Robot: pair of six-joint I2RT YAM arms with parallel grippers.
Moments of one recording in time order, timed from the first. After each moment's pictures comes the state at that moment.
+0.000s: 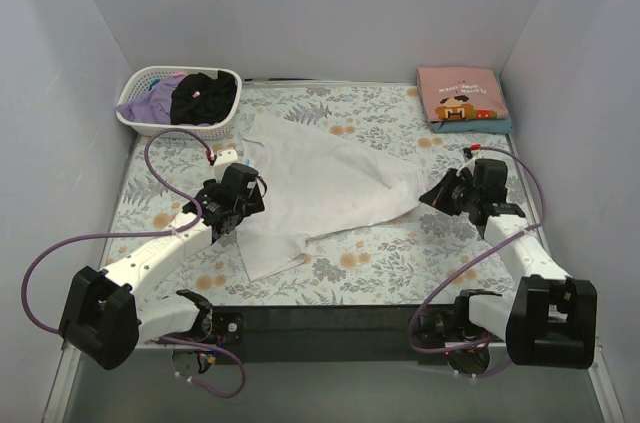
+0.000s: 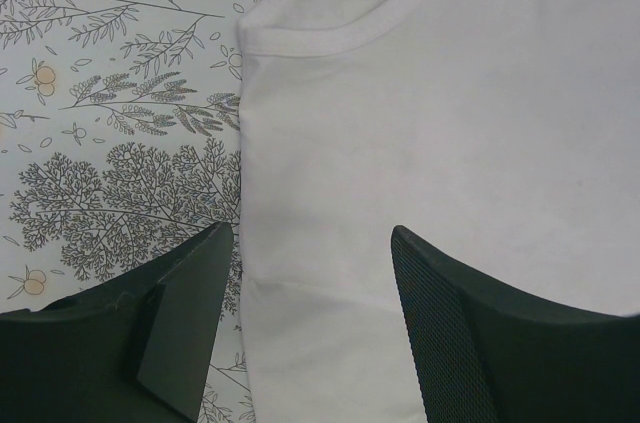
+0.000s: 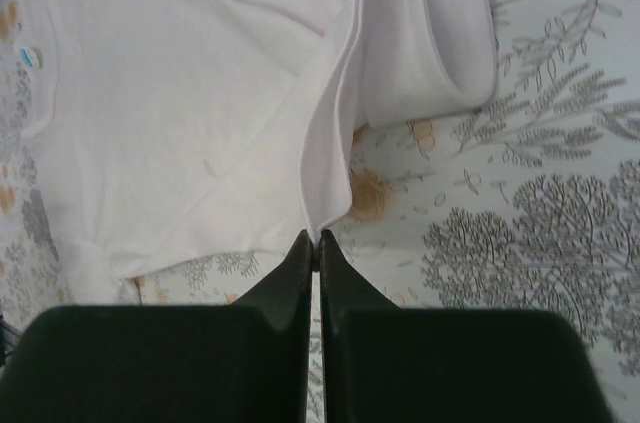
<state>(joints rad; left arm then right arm) -0.52 1.16 0.72 -0.42 -0.49 -0.61 -0.02 1.18 0.58 -0.11 -0.45 0.49</state>
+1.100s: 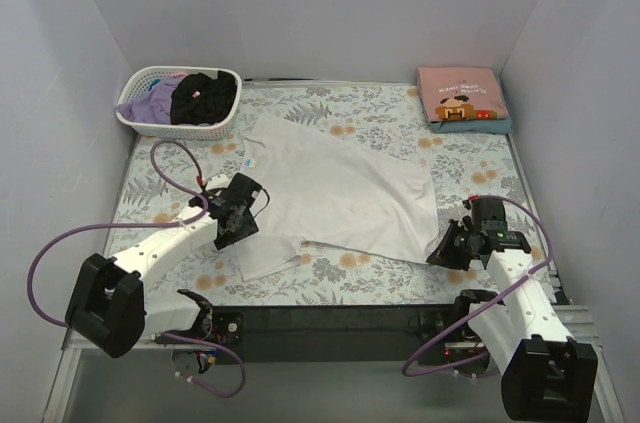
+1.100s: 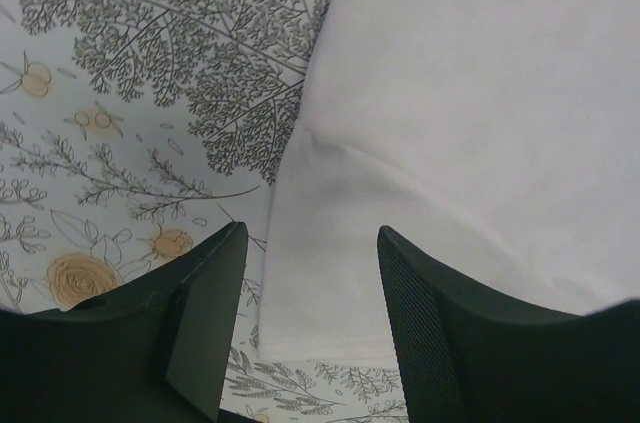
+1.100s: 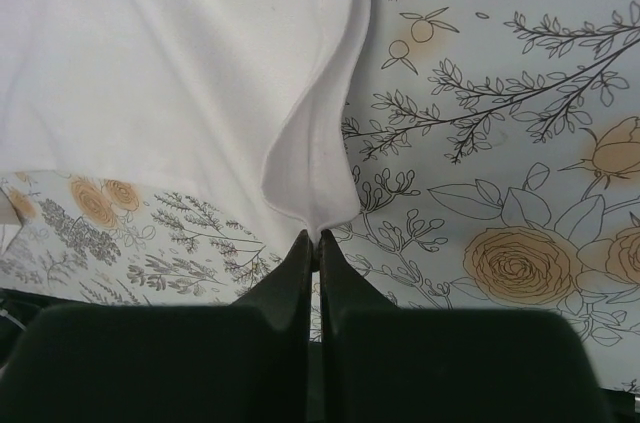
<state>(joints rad) -0.52 1.23 0.74 -0.76 -0.40 -0.91 -0.02 0.83 0.43 -0.77 -0.33 0.44</state>
